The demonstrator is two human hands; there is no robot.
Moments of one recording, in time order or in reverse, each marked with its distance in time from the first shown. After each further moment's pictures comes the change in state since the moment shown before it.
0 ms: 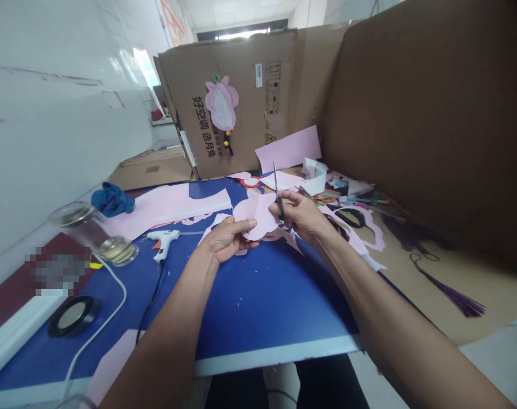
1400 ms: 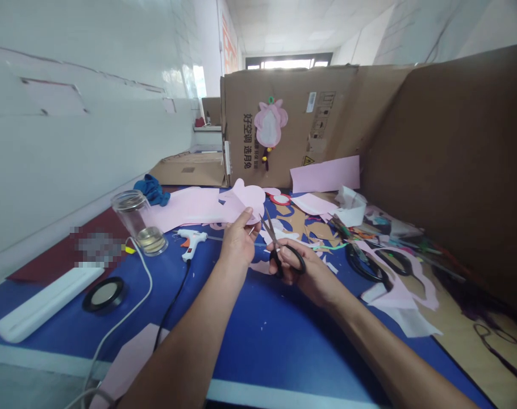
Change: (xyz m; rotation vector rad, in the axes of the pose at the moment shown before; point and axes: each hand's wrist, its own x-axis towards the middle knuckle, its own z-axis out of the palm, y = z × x) left_hand 0.010 0.020 -0.013 -0.569 0.497 0.431; right_hand -0.050 0.026 0.058 -0.027 -0.509 0.132
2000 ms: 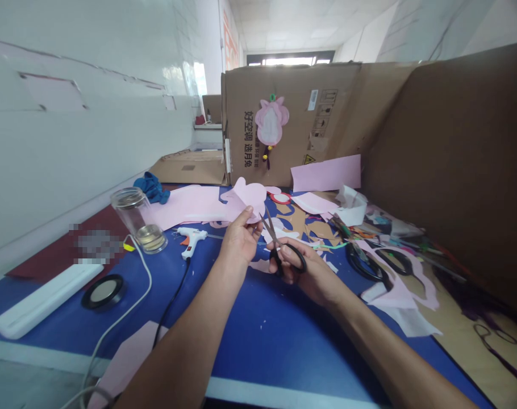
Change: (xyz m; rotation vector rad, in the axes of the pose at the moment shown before) left_hand -0.001 0.001 0.001 -0.049 0.000 -0.121; right_hand -0.001 0.000 -0.001 0.011 -0.022 -0.003
